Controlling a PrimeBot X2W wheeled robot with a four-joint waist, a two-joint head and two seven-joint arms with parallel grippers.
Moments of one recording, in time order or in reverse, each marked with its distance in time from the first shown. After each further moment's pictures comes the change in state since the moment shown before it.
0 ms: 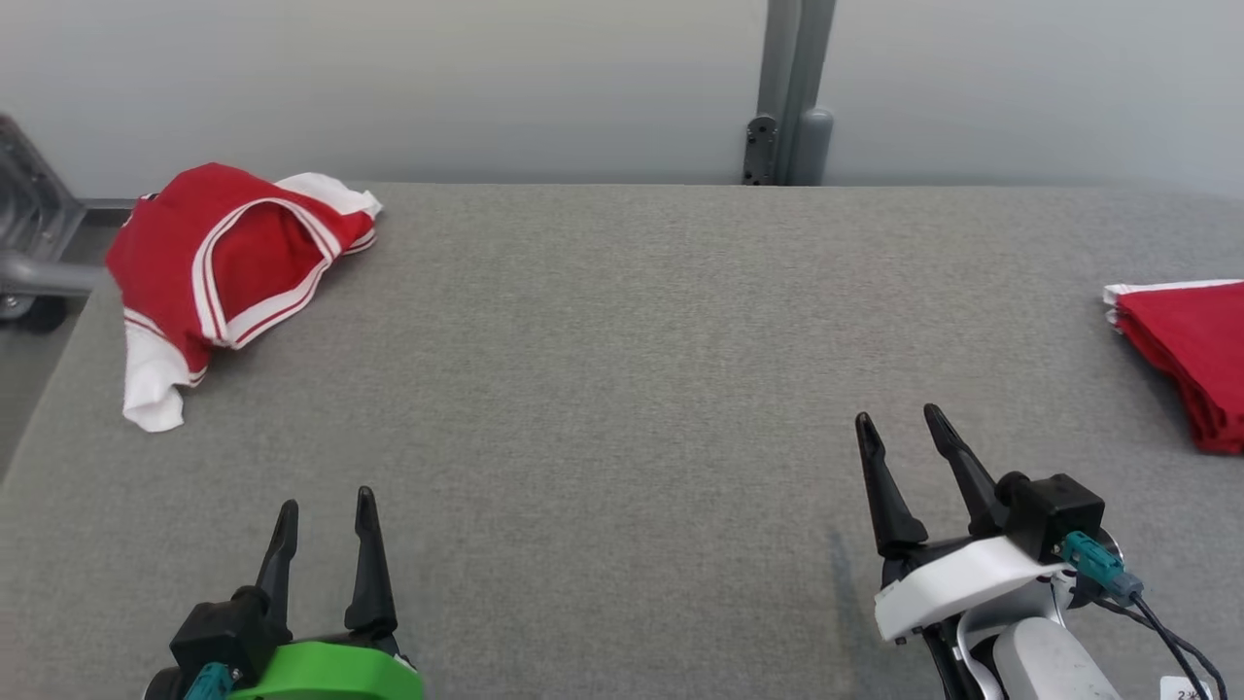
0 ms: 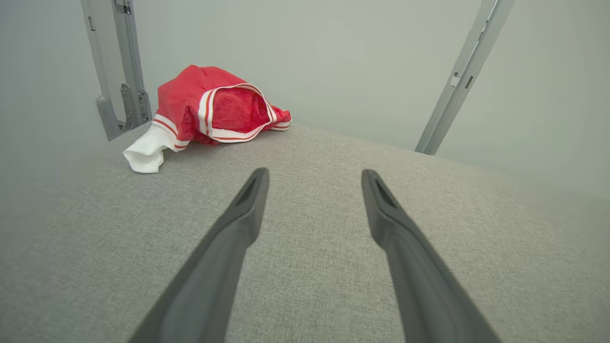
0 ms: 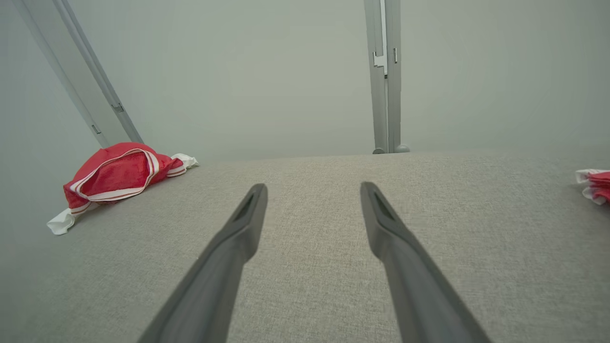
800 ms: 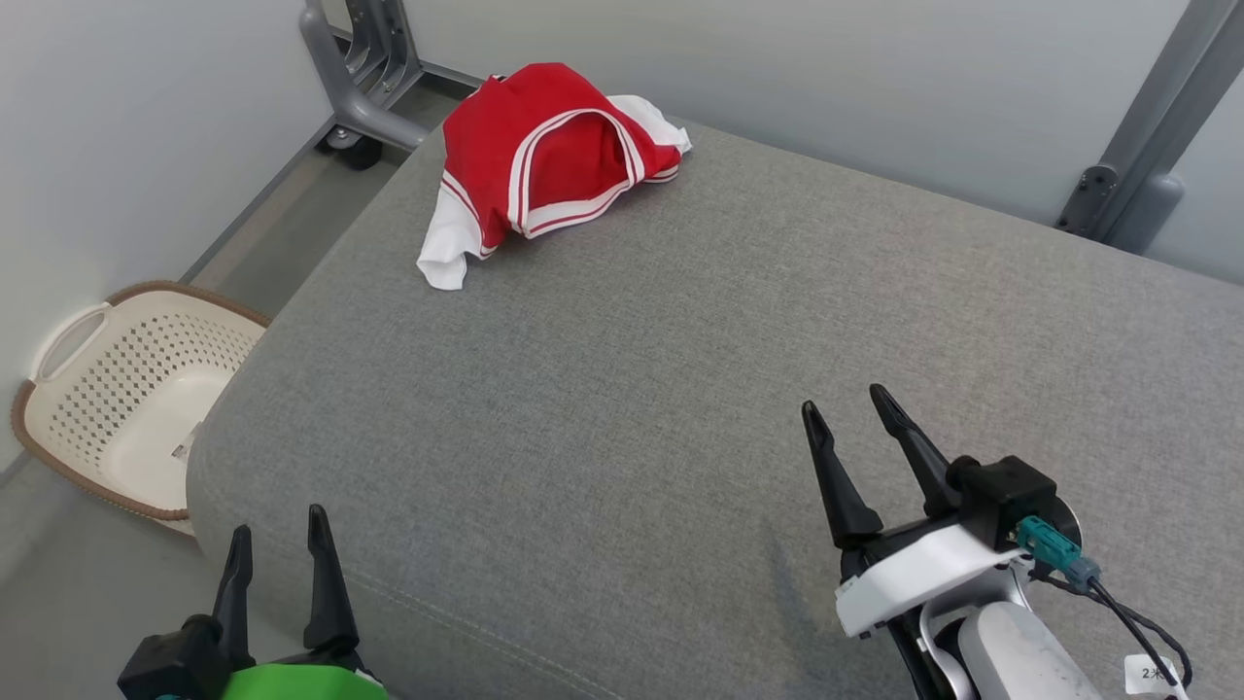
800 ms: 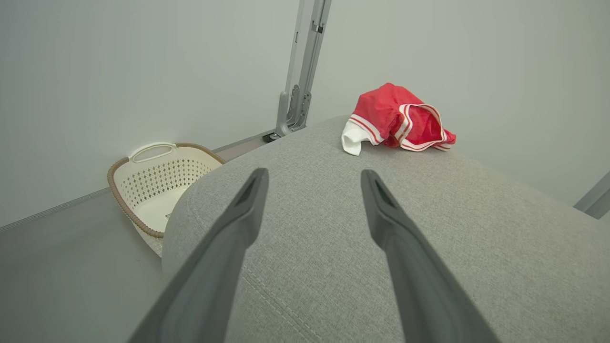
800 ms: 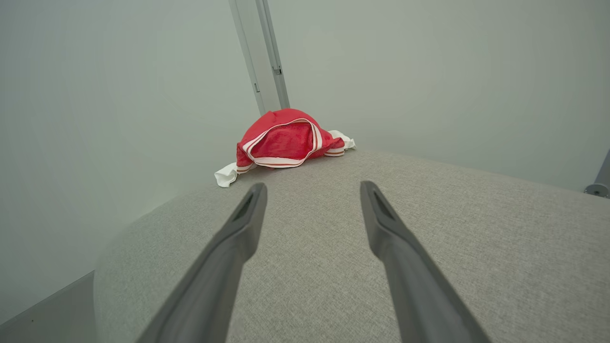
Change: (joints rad) left arm 0.051 0.001 0.057 -0.050 -0.051 0.023 0.000; right arm -0.033 0.002 0.086 -0.034 -0.024 0.000 0.015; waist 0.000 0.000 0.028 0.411
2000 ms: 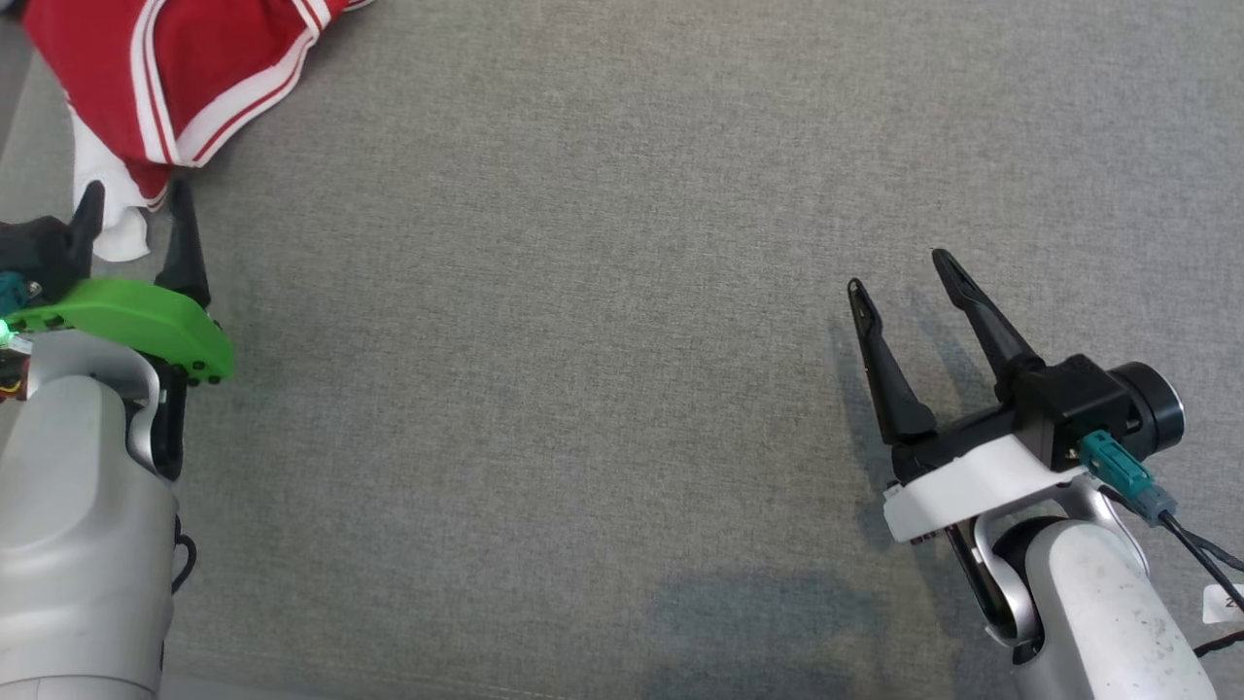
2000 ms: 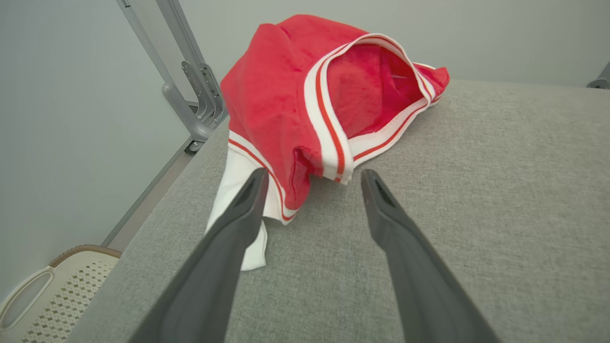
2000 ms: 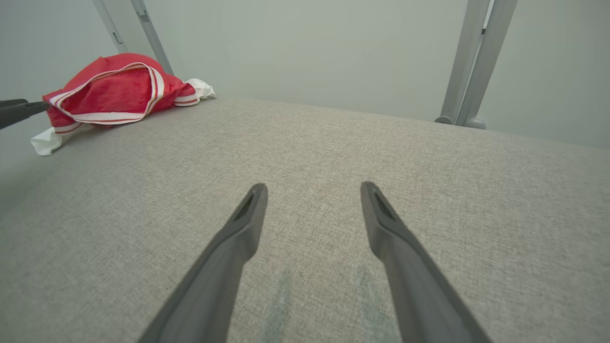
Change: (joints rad) left arm -0.836 0.210 -0.017 0.719 0.071 -0.138 0.033; right arm -0.063 -0.048 -0.064 -0.295 -0.178 0.000 0.177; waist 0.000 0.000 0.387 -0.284
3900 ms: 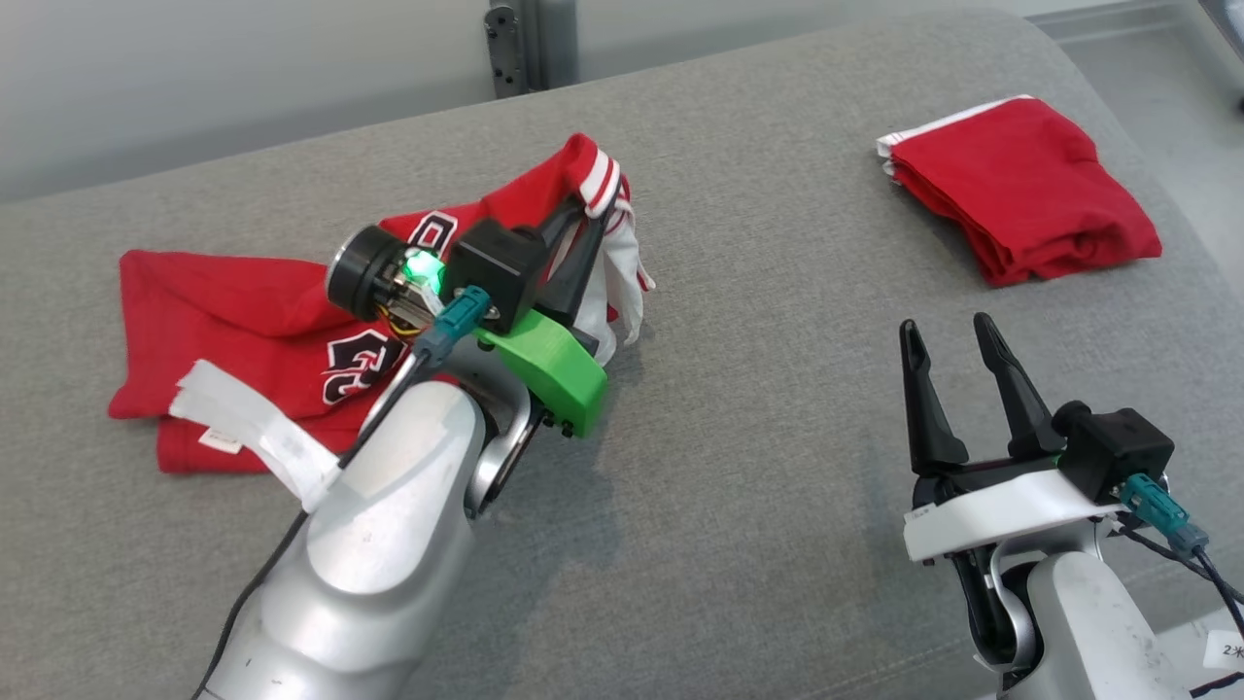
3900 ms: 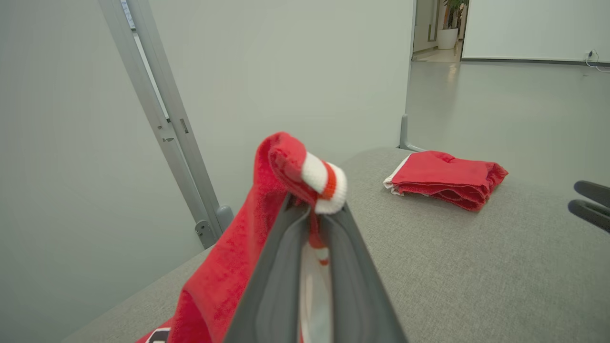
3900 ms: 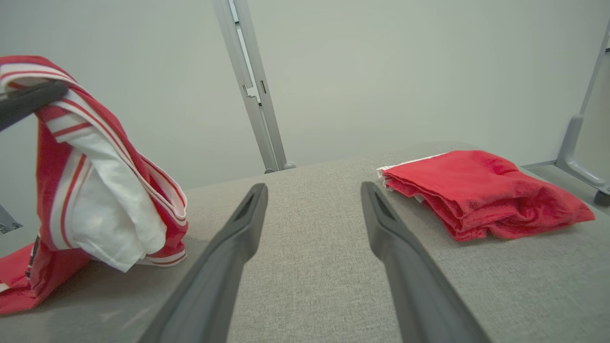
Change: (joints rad) left arm 0.073 -0.183 -0.499 -0.467 0.043 0.015 0.139; right arm 0.025 0.045 -0.090 0.229 0.200 0.000 -0.191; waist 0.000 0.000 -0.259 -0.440
